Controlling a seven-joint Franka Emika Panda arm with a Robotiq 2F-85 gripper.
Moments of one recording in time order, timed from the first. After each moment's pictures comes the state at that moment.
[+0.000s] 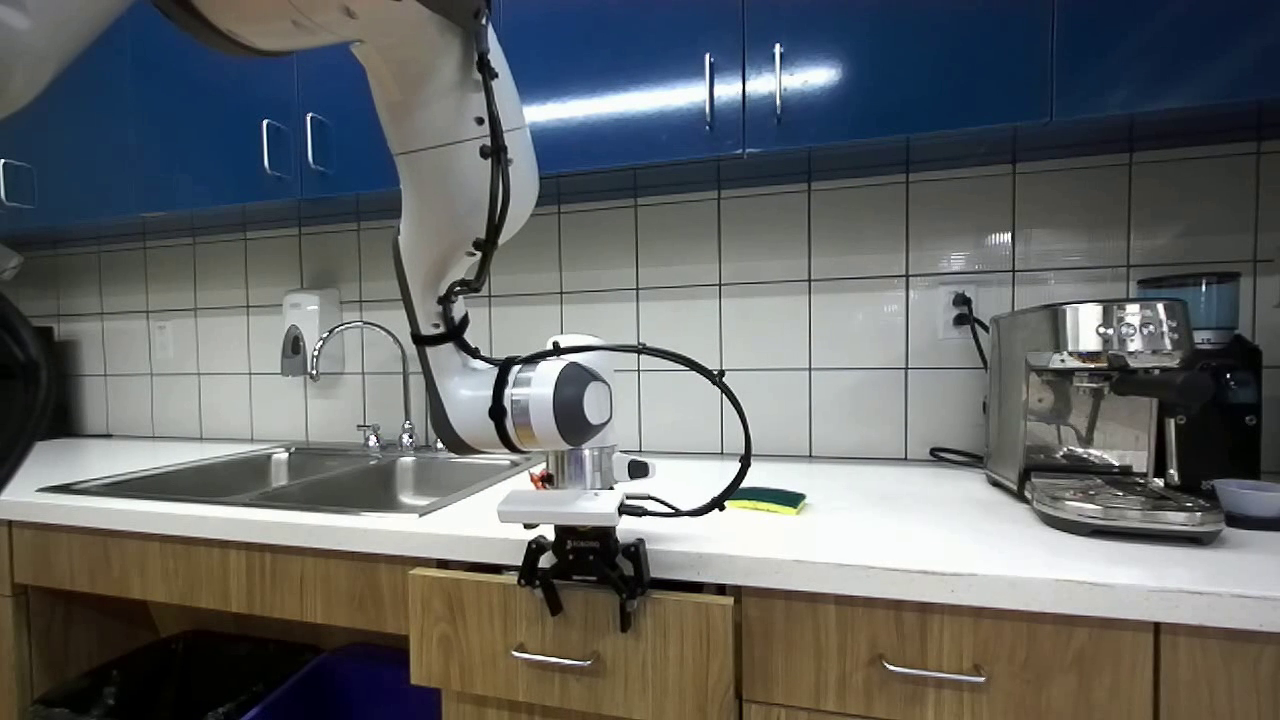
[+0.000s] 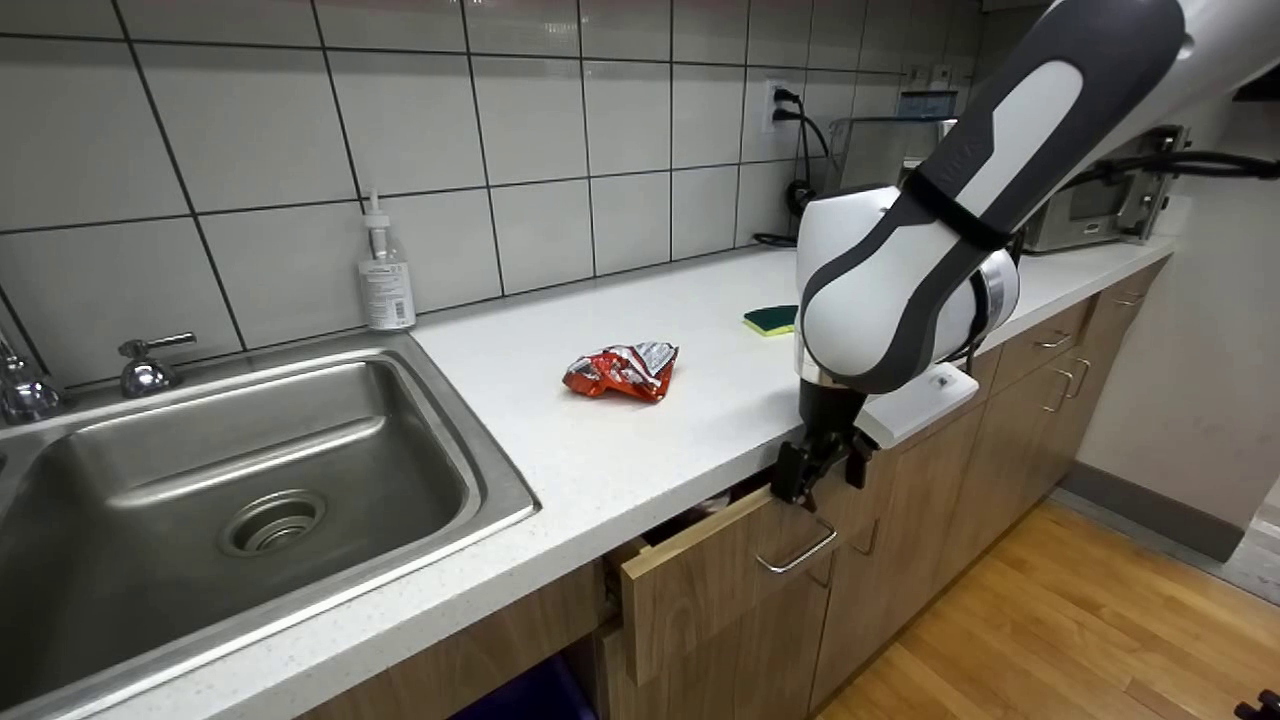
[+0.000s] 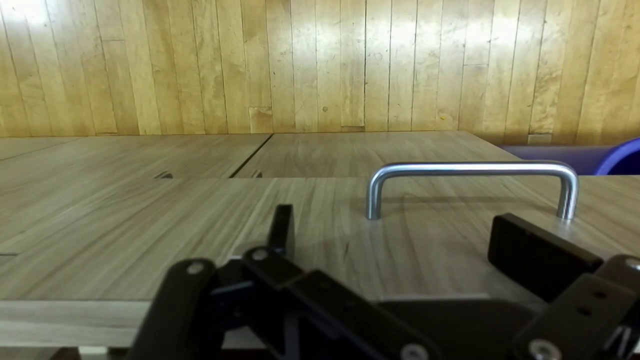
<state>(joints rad) -0.04 0.54 -0.07 -2.12 -0.05 2.60 -0.07</state>
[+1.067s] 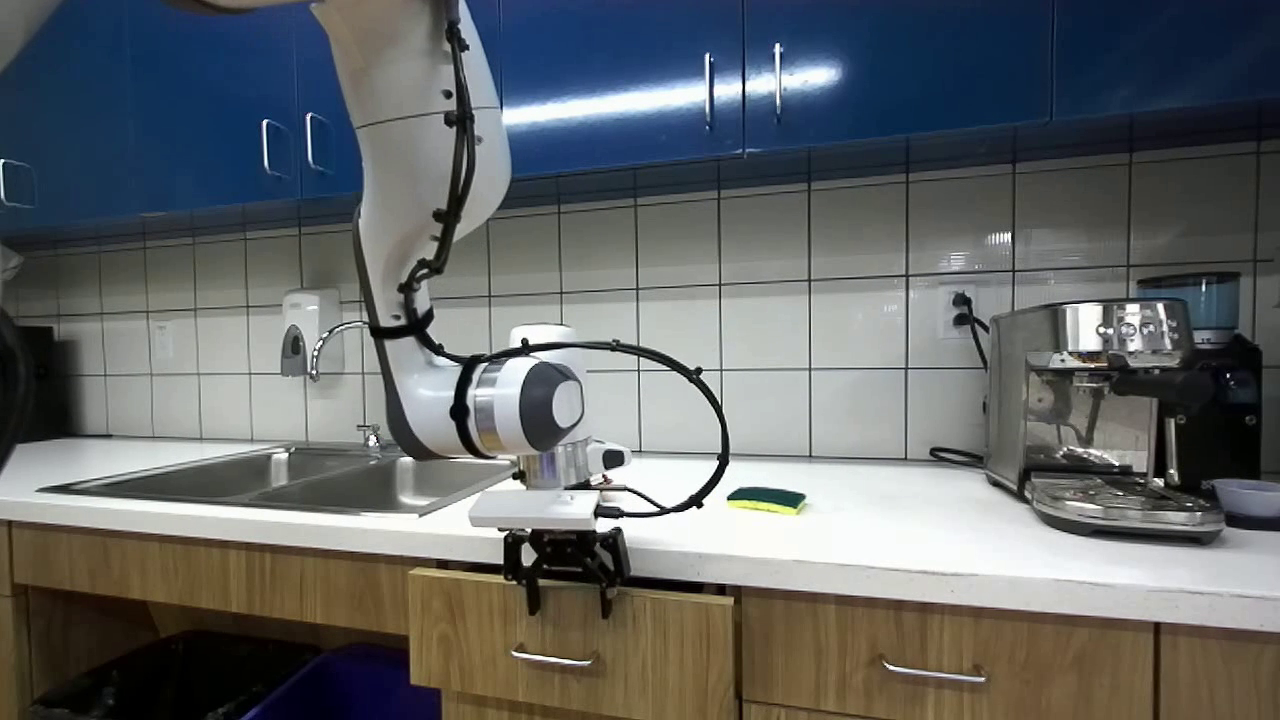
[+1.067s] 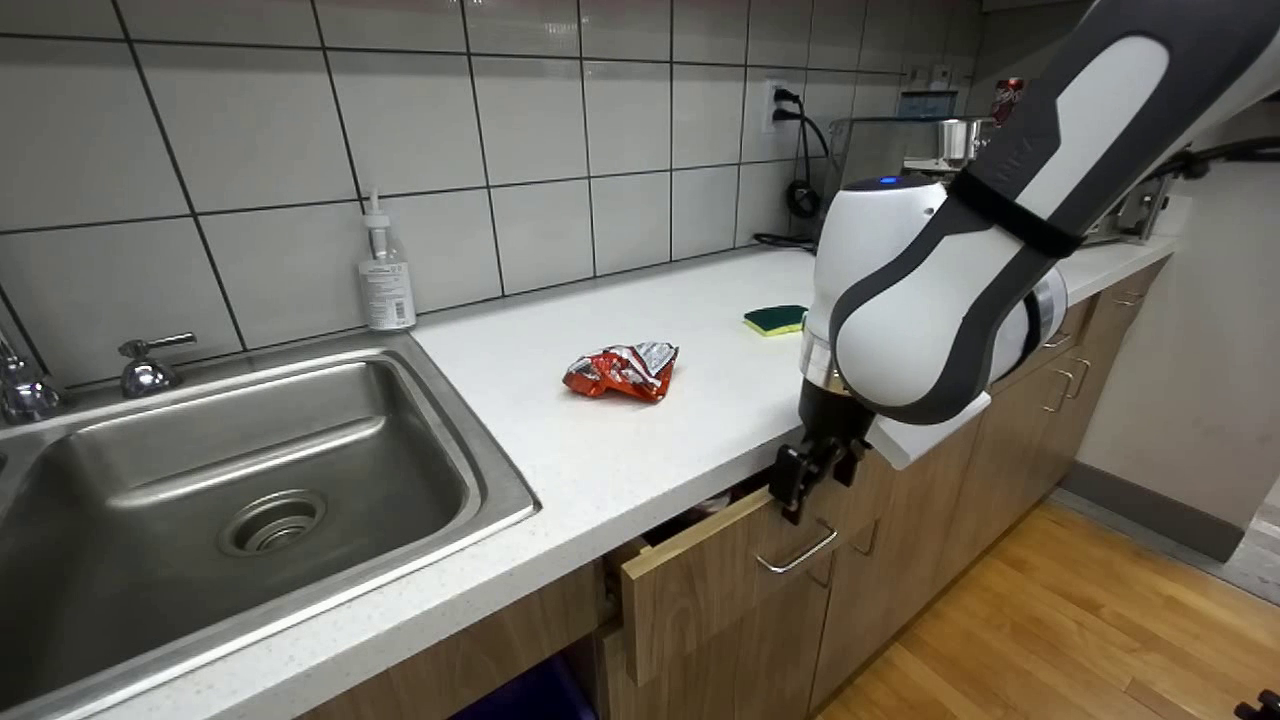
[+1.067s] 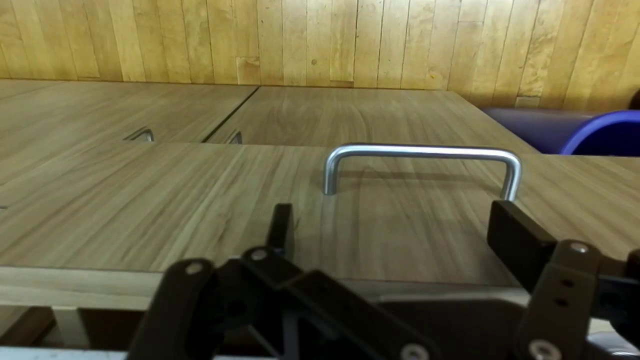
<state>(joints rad) 0.00 0.46 -0.07 -2.26 -0.05 2.81 -0.07</state>
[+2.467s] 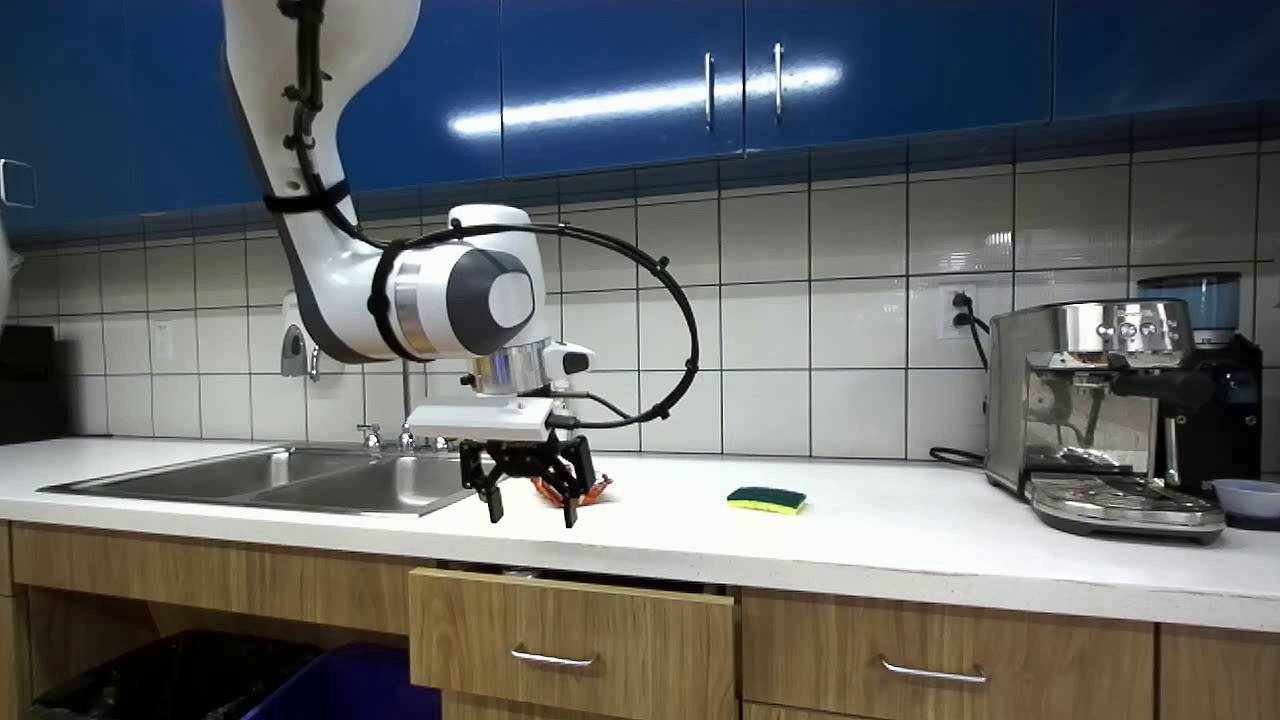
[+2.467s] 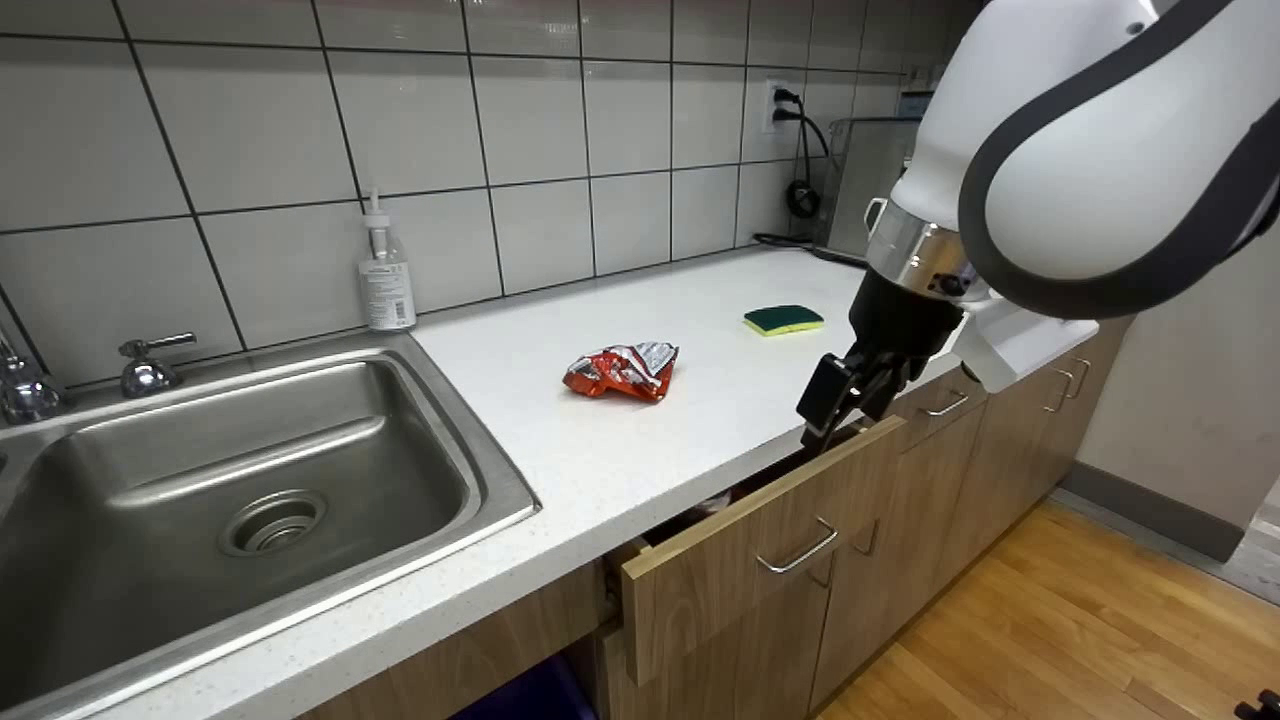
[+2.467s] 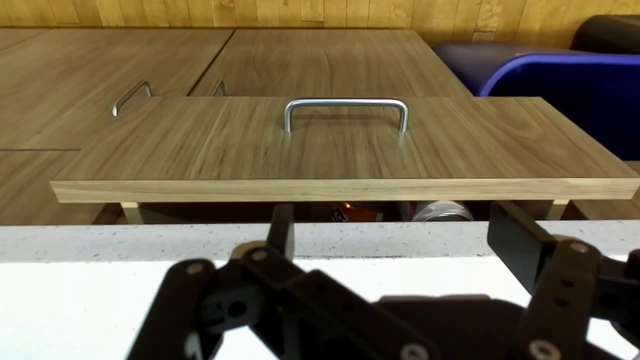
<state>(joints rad) 0.02 0.05 -0.04 -2.54 0.01 2.85 -0.08</state>
